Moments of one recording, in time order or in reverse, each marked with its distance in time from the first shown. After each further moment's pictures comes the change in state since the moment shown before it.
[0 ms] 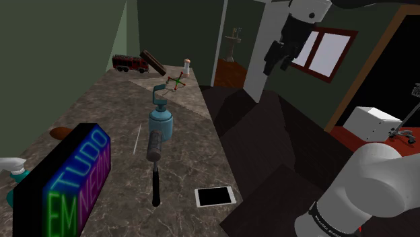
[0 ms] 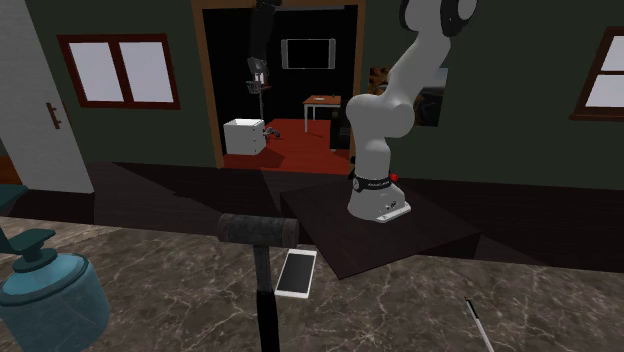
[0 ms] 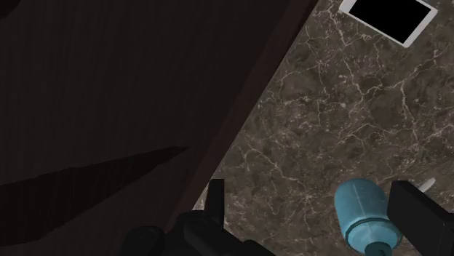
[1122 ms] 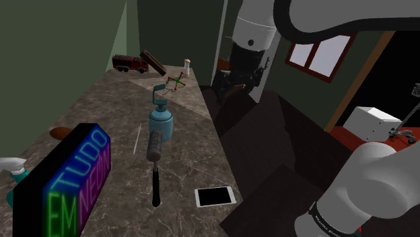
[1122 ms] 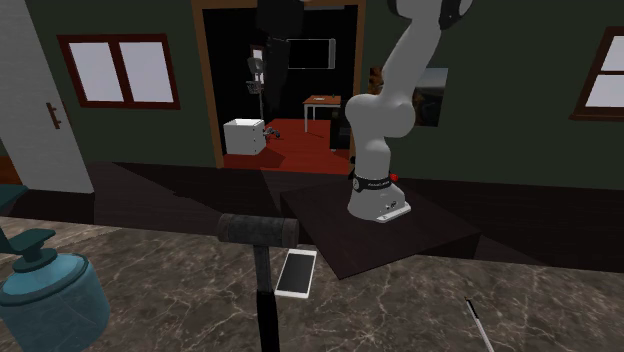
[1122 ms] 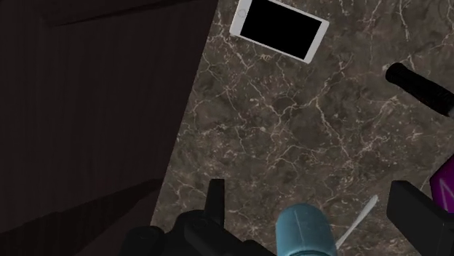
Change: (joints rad) arm 0.040 0.195 0.323 0.001 0.154 0.113 0.438
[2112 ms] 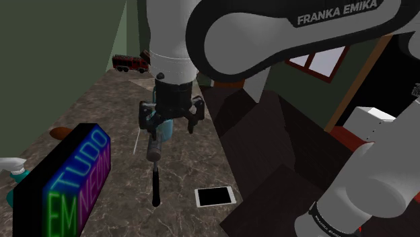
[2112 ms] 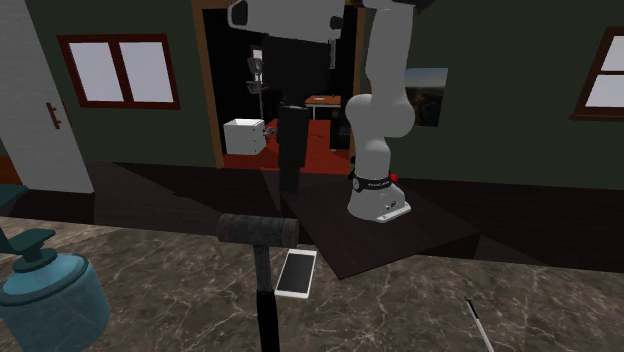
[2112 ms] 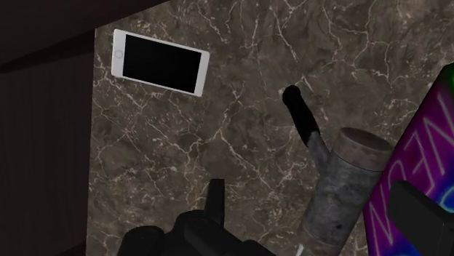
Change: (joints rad) arm -0.016 0.480 0.333 0.275 -0.102 0.104 0.510
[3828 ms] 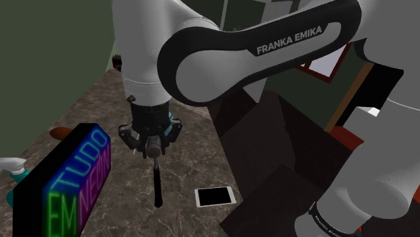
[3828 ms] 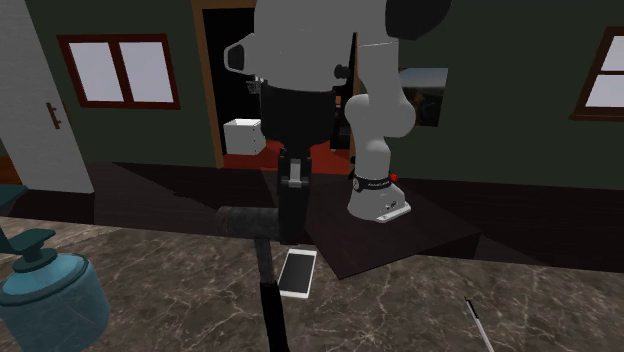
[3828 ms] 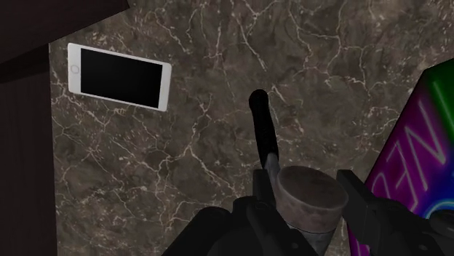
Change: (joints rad) arm 0.040 0.209 0.047 0.083 -0.133 0.053 0.177
